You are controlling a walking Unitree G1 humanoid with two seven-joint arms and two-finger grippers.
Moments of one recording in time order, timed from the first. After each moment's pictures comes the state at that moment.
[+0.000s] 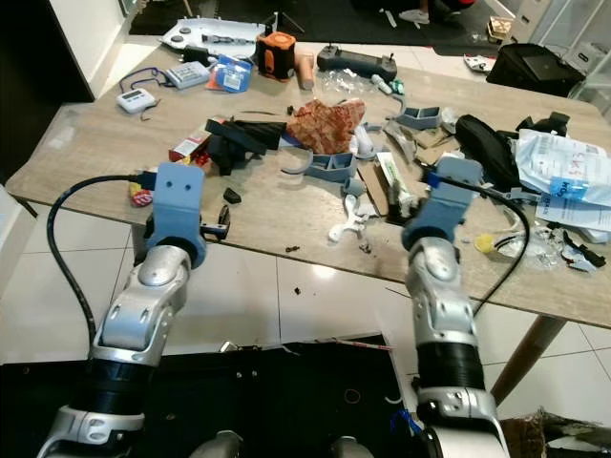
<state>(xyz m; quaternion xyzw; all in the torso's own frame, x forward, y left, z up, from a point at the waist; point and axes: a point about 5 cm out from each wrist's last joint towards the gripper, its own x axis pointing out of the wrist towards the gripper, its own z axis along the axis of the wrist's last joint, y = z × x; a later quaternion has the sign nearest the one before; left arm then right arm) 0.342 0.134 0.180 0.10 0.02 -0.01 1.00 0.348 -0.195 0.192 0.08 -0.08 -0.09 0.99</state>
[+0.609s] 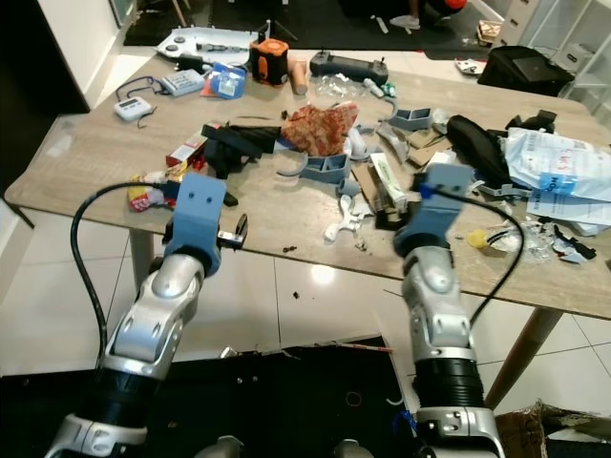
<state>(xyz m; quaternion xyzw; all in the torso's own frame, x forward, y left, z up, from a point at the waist) 0.328 0.130 0.163 0.10 0.01 -0.04 0.99 0.345 -0.141 0.193 0.01 -0.11 0.04 0.99</state>
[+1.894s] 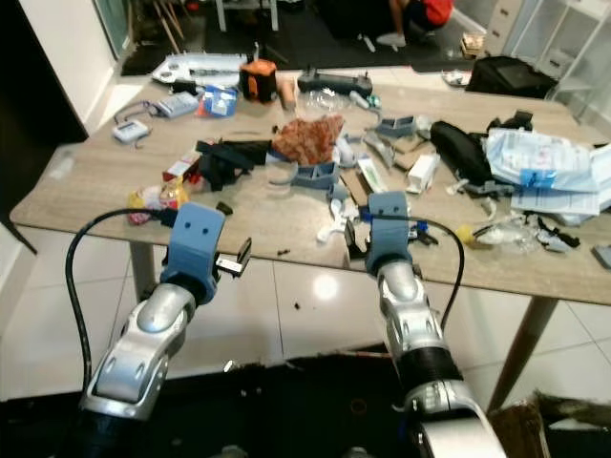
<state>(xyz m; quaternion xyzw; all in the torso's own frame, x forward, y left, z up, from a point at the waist) 0.306 0.126 0.166 0.10 -0.02 -0.13 0.99 0.384 -0.146 0.176 -0.06 -0.05 0.03 1.00</state>
